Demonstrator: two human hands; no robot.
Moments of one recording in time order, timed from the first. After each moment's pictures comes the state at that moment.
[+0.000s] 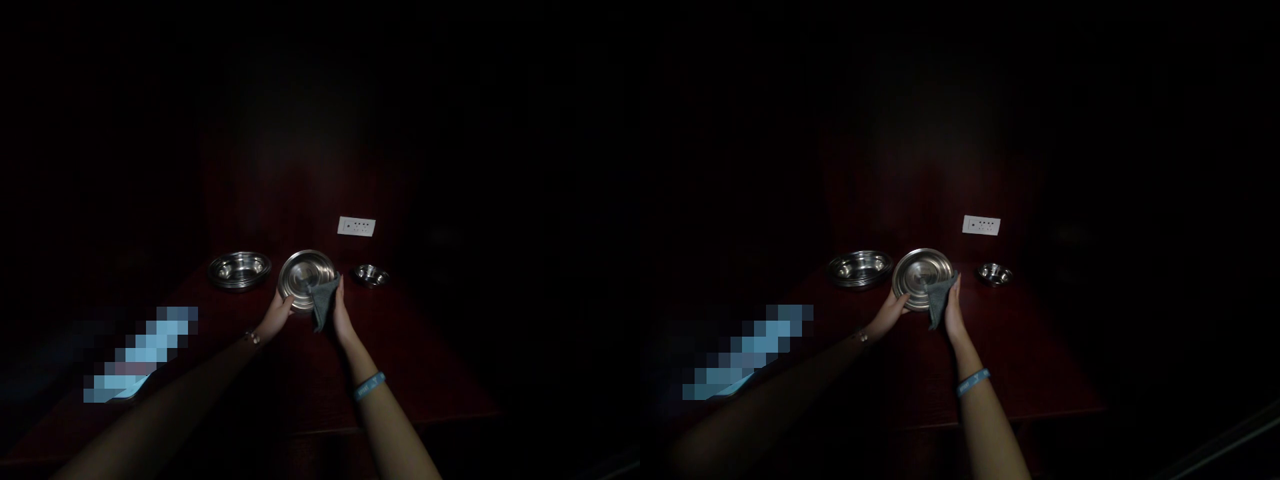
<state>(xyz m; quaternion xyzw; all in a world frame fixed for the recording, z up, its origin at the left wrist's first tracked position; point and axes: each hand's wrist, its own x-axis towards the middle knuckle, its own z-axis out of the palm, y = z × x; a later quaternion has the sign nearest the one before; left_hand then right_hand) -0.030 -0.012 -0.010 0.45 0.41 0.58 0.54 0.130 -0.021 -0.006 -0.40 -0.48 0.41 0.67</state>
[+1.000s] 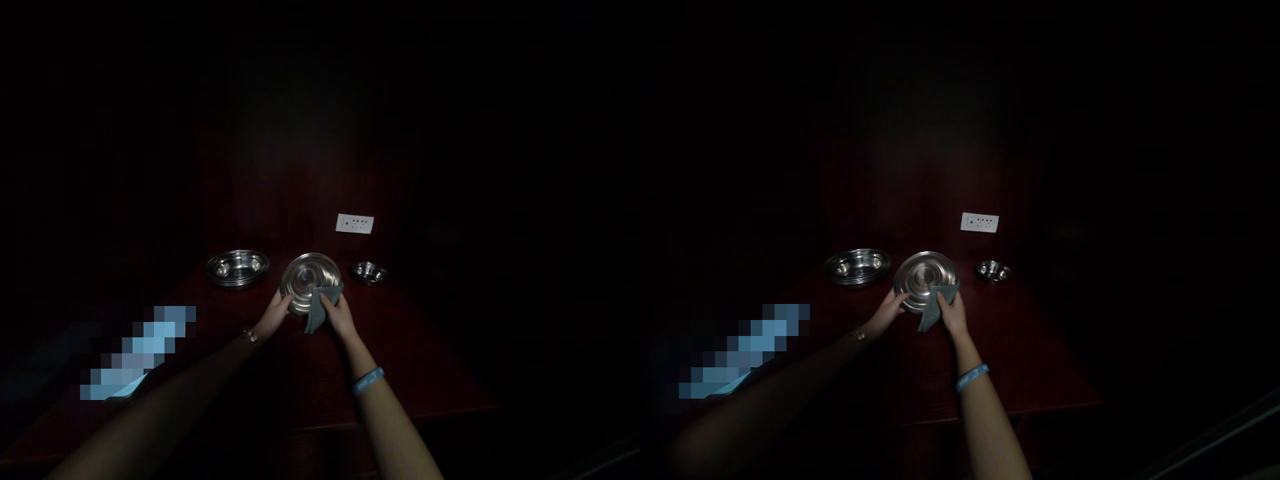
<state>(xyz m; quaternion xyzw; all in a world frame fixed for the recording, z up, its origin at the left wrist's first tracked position) -0.032 -0.014 -0.011 0.46 0.42 0.56 0.55 0.145 -0.010 -0.035 -0.48 -0.45 0.40 0.64</state>
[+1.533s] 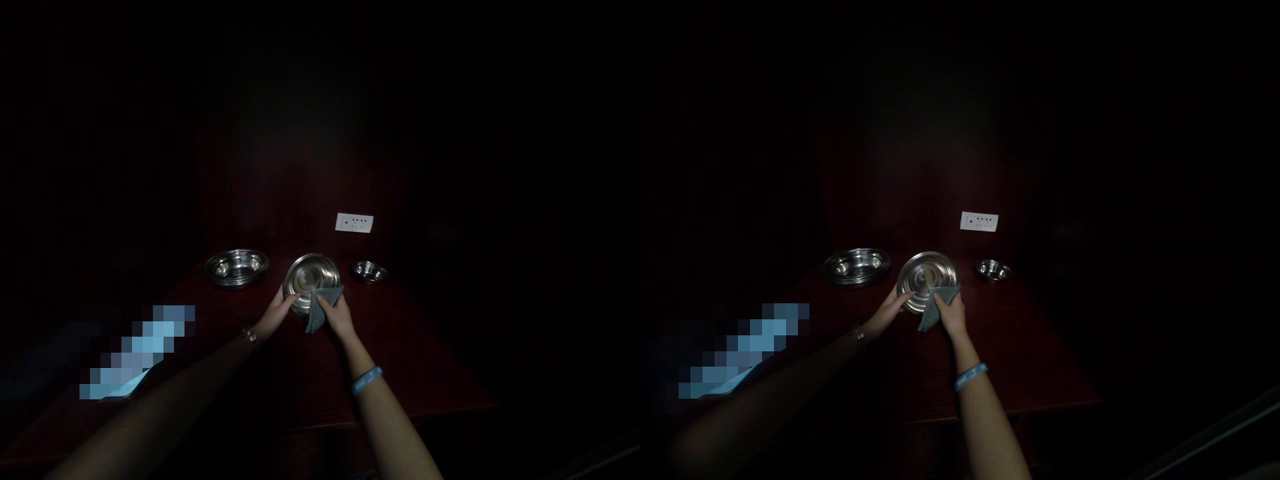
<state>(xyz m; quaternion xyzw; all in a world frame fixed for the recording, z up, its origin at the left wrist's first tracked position) -0.031 -0.018 -0.003 0.51 0.38 0.56 0.53 0.148 -0.017 -0.029 -0.53 -0.47 0.34 0.62</state>
